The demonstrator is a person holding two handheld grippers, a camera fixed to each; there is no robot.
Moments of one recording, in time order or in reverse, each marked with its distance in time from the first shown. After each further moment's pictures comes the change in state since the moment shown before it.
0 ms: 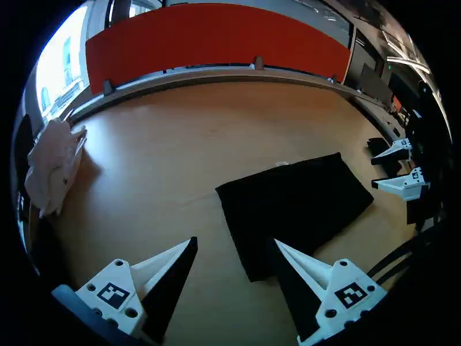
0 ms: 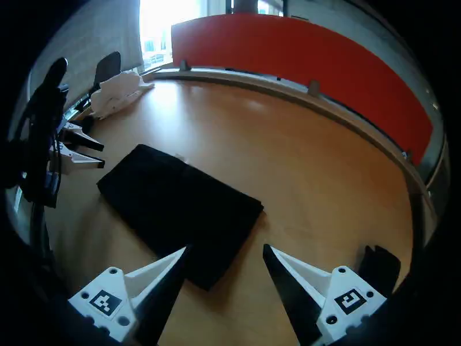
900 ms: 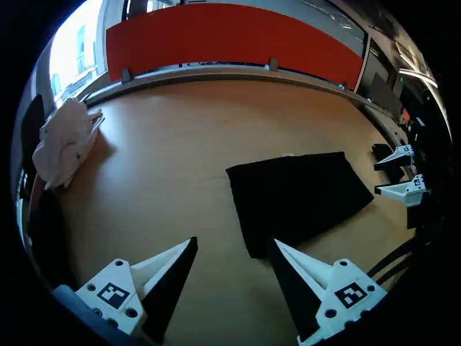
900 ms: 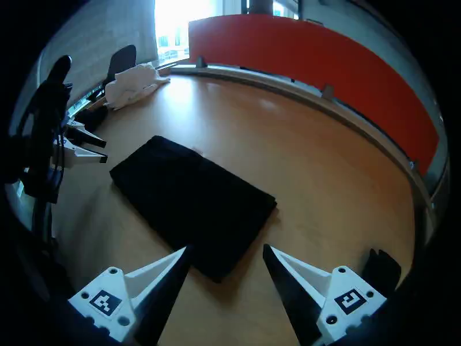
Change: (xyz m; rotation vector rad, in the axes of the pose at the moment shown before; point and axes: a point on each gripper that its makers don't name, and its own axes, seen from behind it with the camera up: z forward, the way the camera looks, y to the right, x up) left arm -0.030 -0.005 -0.025 0.056 0.000 -0.087; right arm -0.007 -0.013 -0.003 0.061 -0.007 -0.071
